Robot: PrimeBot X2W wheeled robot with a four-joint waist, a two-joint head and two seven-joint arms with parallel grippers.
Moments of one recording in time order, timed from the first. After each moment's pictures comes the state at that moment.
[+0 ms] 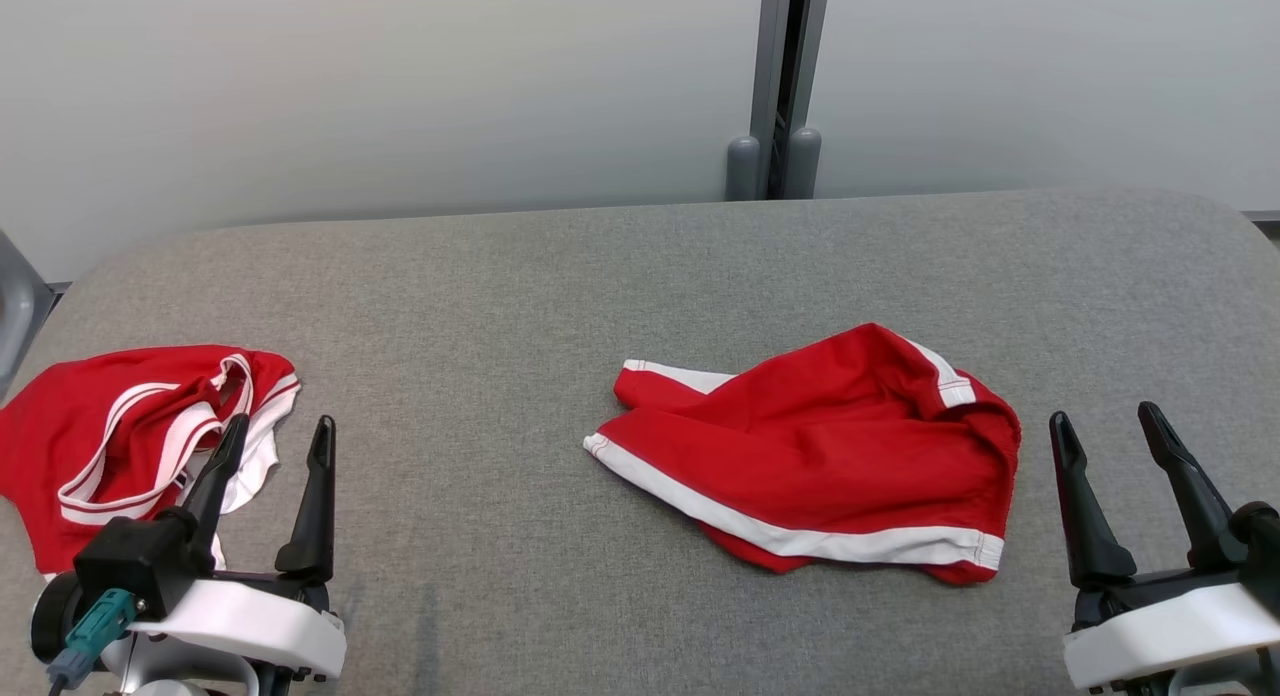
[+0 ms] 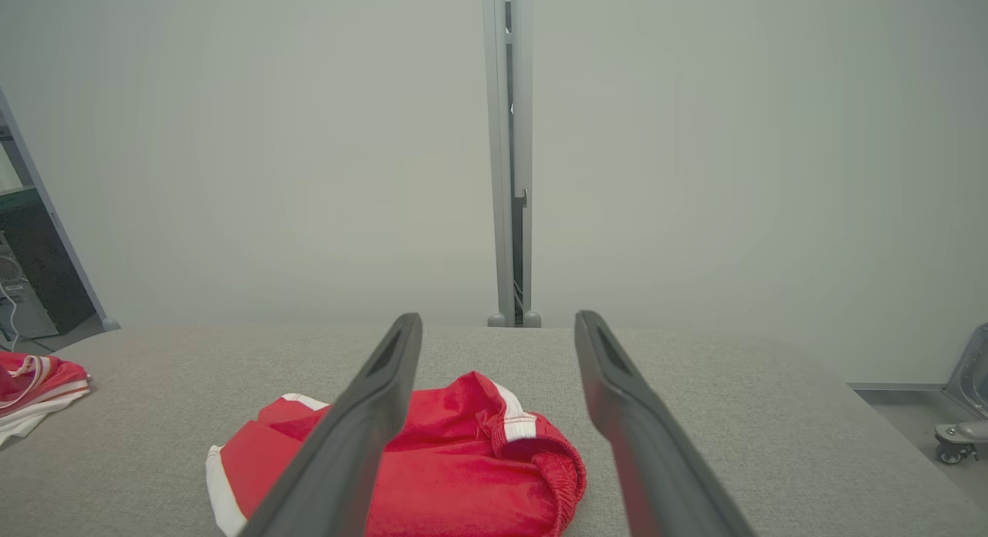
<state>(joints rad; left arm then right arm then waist) -0.05 0.42 -0.31 0.01 -0.56 0.20 -0.19 0.07 -0.06 -0.05 -0.19 0.17 0.13 0.01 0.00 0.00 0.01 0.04</state>
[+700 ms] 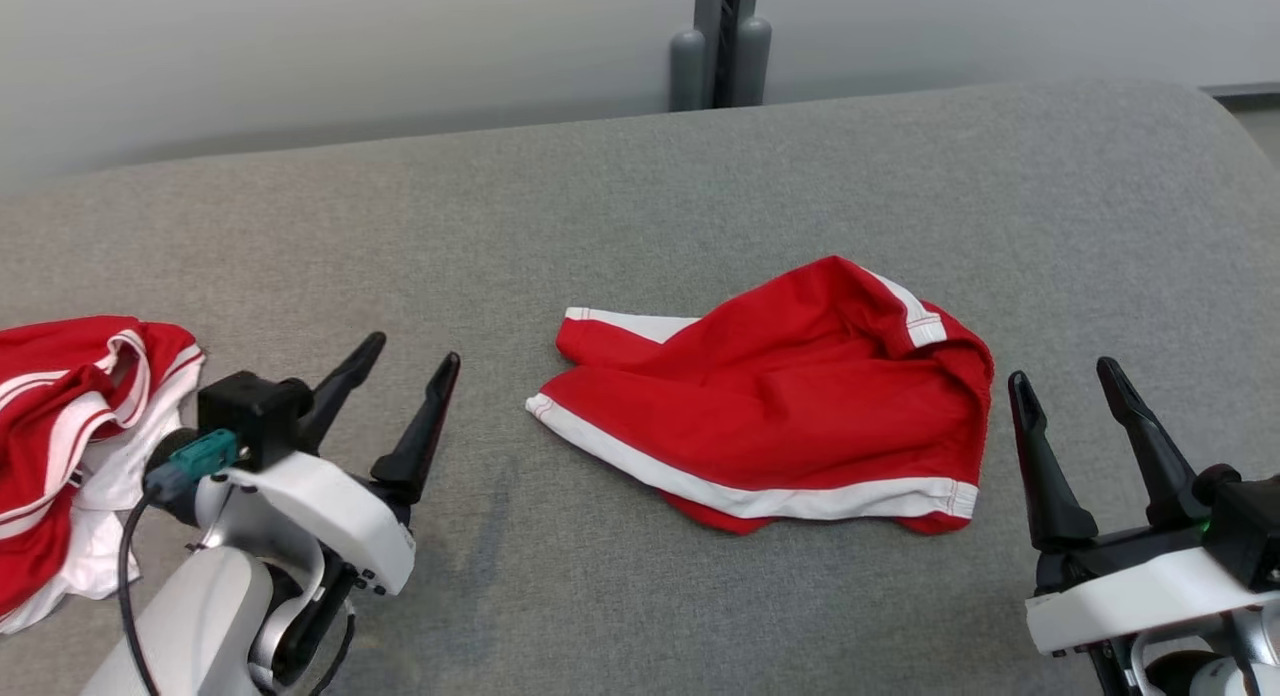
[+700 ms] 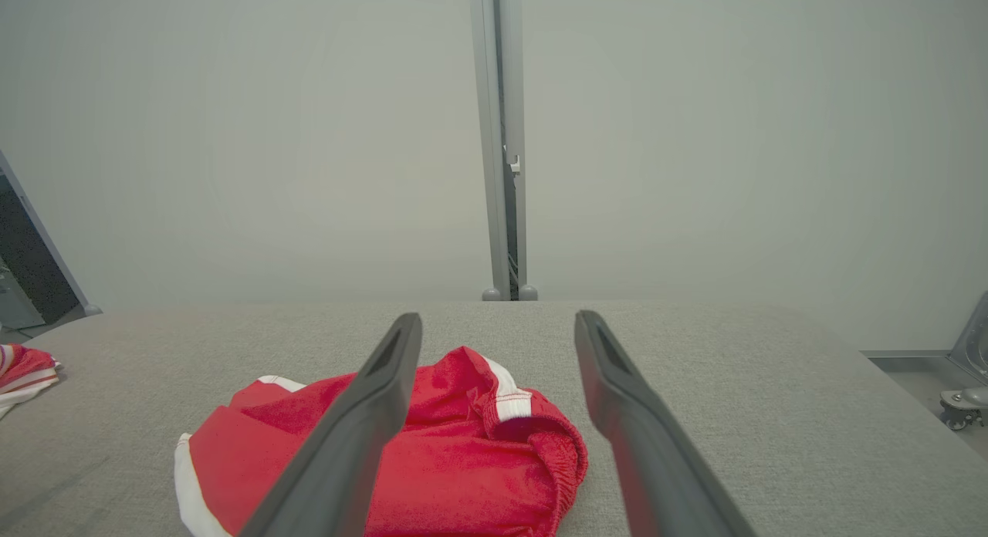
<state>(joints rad) -0.31 0.40 -0.45 0.15 -0.59 -0.01 -0.05 0.00 -0.05 0.00 -0.17 0.17 0.13 -0.02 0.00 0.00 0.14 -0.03</state>
